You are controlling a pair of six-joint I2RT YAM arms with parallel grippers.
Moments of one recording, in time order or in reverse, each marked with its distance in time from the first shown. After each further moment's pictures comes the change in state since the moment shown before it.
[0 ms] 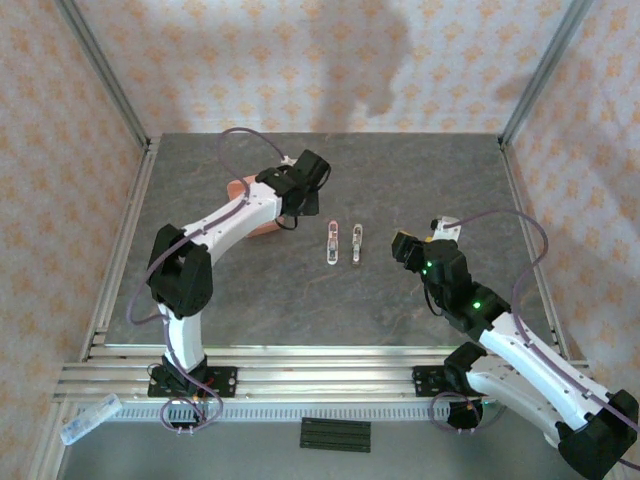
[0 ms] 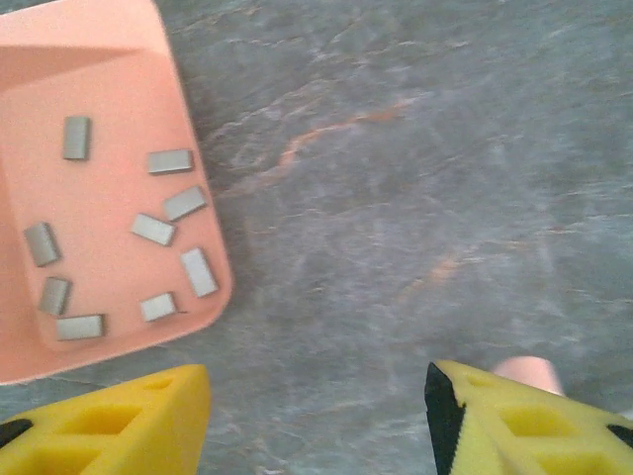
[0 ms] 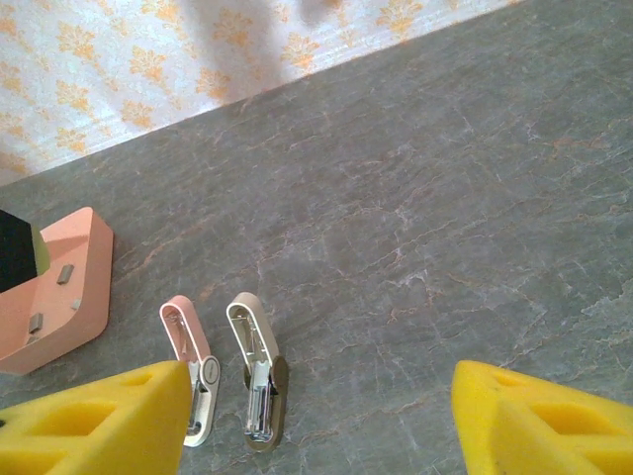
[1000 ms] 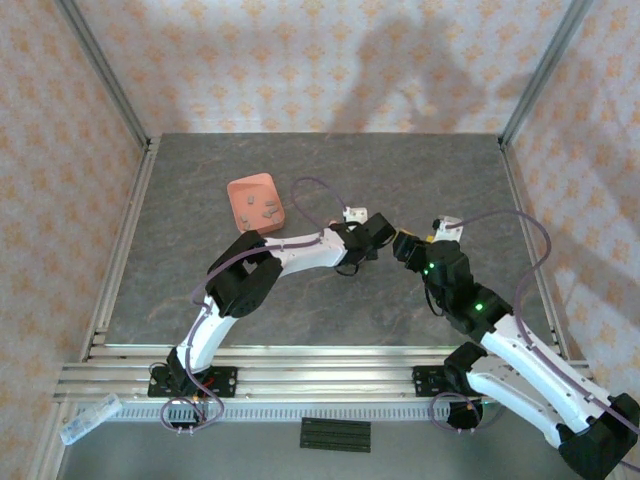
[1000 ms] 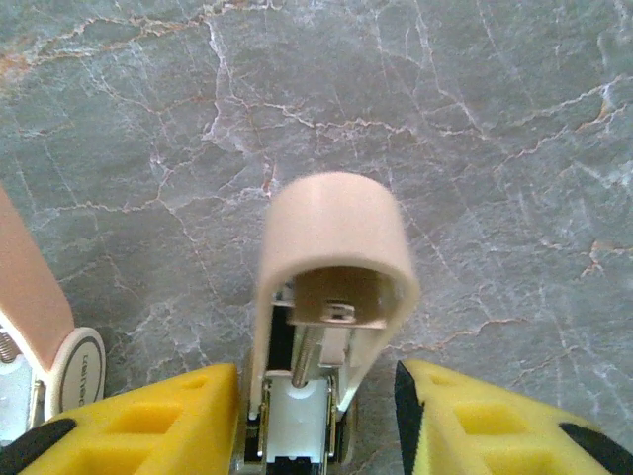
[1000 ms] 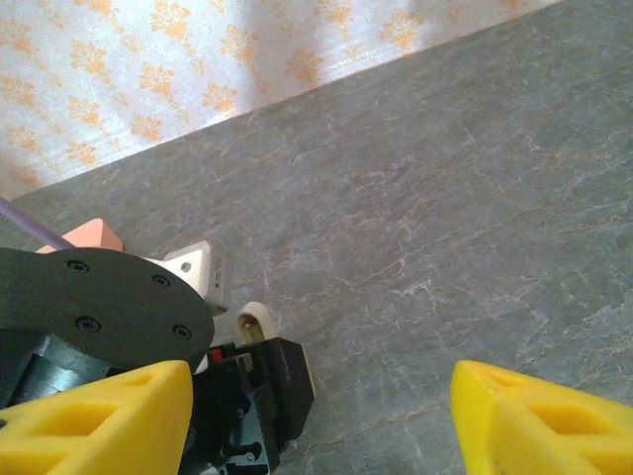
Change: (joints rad) left arm -0.337 0.293 -0.007 0.338 -0.065 -0.300; right arm 0.000 -0.024 0.000 0.004 0.006 -0.001
